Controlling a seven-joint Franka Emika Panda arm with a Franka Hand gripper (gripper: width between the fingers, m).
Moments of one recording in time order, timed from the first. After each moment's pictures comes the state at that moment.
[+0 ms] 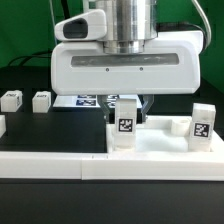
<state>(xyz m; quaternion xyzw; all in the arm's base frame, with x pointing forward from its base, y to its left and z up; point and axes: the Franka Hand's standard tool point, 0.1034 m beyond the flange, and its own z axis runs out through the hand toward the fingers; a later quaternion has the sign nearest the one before) 0.619 0.005 0.064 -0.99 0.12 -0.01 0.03</state>
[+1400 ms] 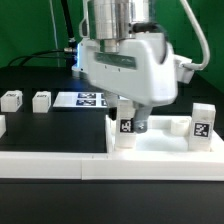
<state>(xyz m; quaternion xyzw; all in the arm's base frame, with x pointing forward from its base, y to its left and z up) 0.625 -0.001 0.066 -0.89 0.45 -0.02 0.06</state>
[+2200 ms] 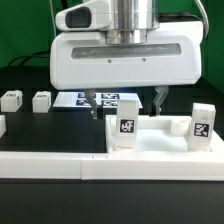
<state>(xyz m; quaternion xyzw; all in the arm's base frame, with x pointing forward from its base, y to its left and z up) 0.625 0.004 0.076 -1.00 0.02 -0.03 0.03</state>
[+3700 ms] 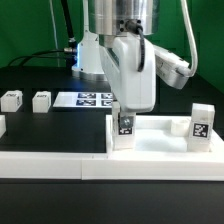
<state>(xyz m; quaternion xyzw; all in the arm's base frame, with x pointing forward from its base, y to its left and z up) 0.630 -0.002 0.075 -0.77 0.63 0.01 0.00</state>
